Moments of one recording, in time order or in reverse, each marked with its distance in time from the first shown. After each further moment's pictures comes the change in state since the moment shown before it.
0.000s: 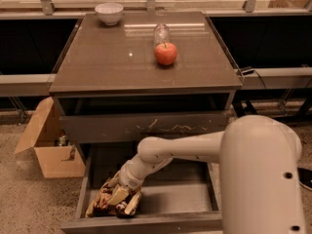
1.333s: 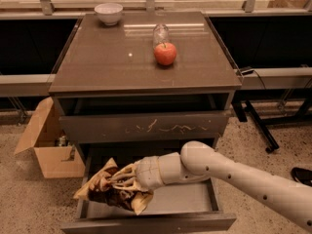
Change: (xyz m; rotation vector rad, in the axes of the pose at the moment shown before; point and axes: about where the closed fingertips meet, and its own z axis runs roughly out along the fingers) arm -0.081 0.079 -0.146 0.228 -0.465 -0.457
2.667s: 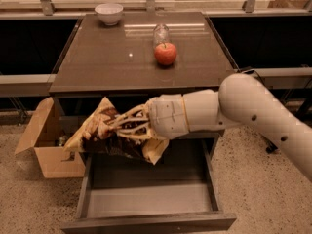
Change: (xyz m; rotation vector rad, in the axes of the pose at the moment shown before) arm -0.203 -0.077 -0.128 0.102 -0.033 -0.471
